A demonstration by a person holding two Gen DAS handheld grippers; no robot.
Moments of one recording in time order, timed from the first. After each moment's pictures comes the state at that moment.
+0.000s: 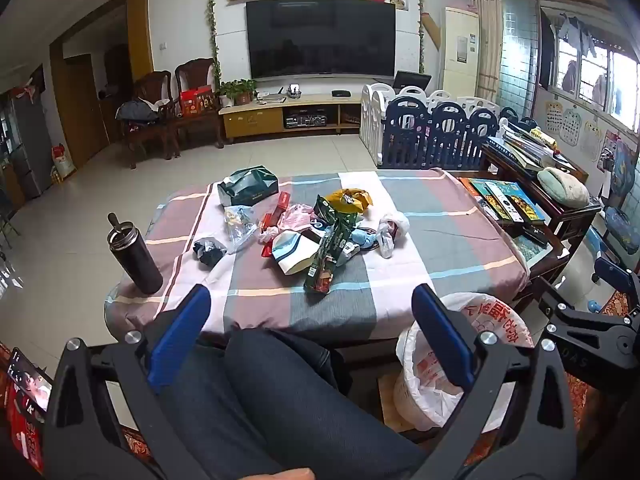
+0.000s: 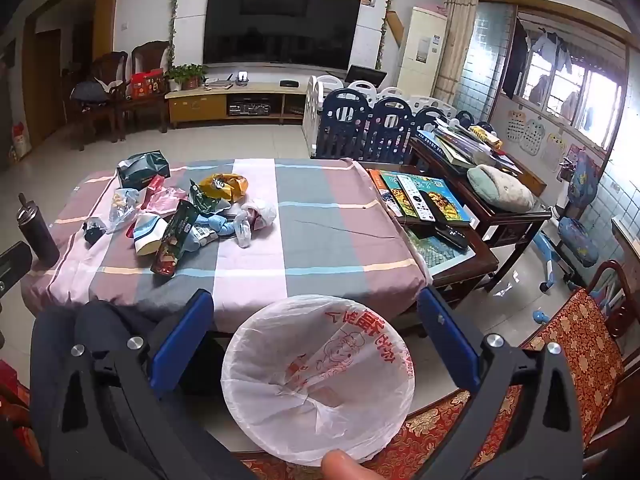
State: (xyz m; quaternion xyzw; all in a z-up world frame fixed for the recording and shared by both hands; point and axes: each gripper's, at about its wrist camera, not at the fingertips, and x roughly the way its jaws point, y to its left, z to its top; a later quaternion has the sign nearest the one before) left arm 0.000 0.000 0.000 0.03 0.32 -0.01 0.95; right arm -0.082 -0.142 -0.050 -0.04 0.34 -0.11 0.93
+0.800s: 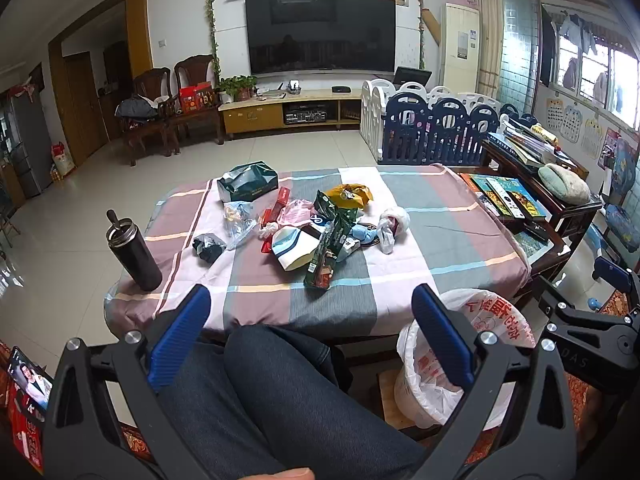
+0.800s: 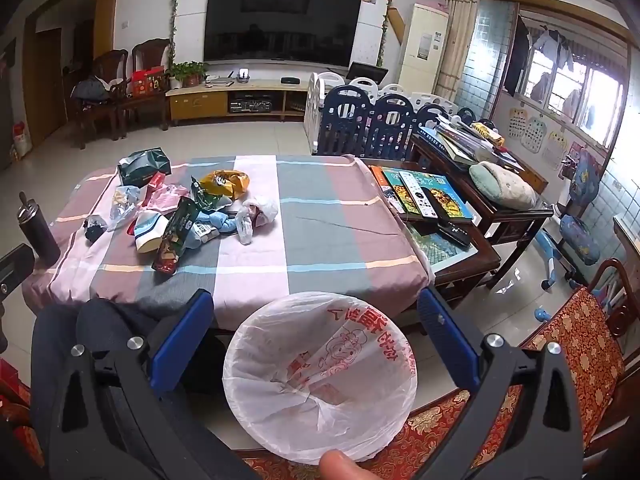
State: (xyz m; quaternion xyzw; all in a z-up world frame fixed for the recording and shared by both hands) left arm 0.000 0.000 0.000 0.03 0.32 -0.01 0.95; right arm -0.080 -0.143 -0.055 -0.04 0.34 -0.11 0.93
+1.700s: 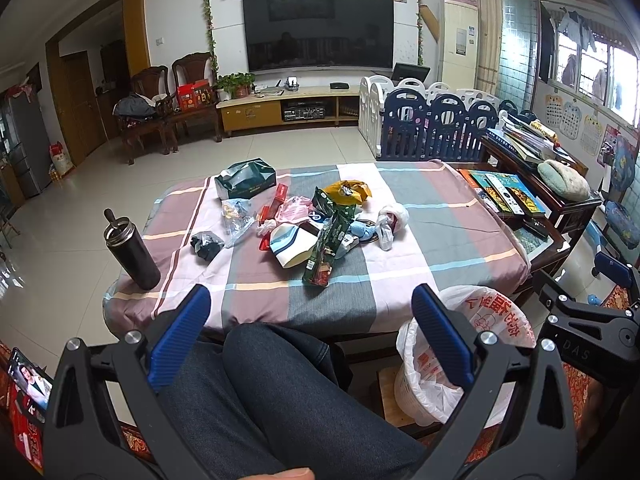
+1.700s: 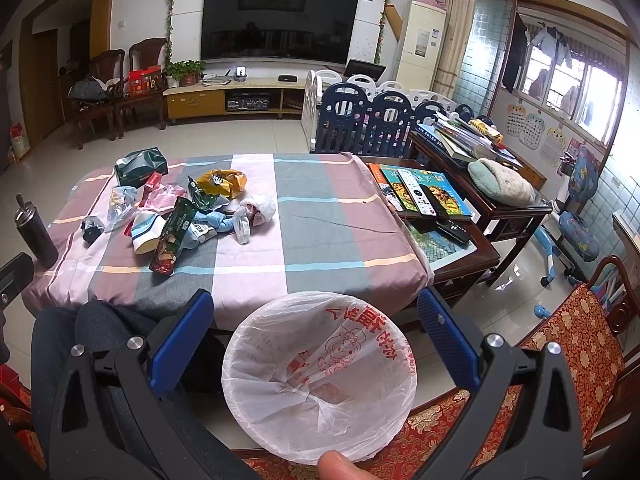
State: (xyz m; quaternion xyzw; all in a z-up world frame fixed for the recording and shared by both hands) left arm 0.001 0.000 -0.001 0.03 0.33 -0.01 0.94; right arm -0.078 -0.143 -0.056 -0.04 0.35 -0.11 0.93
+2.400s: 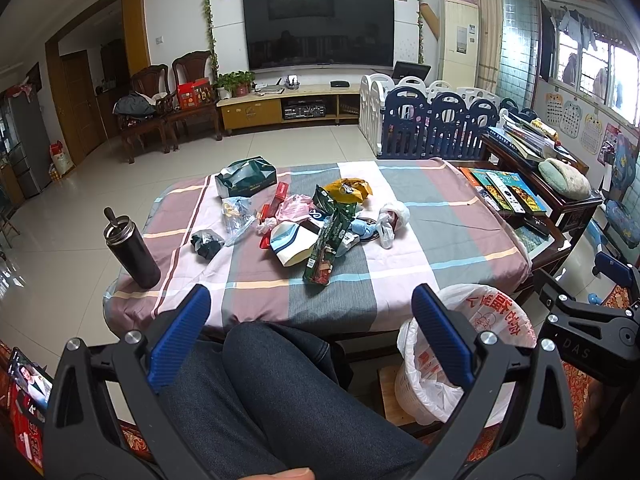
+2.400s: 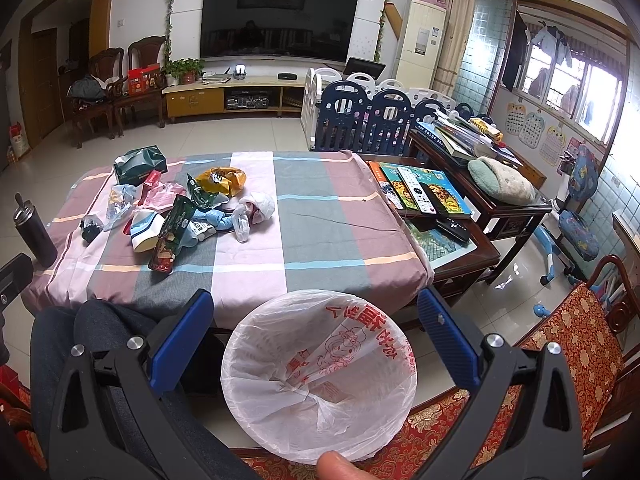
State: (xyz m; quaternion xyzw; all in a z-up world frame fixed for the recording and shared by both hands) left arm 0.001 0.000 -0.001 0.03 0.33 -0.01 0.94; right arm -0.077 -0.146 -0.058 -0.04 0.35 -0.11 0.93
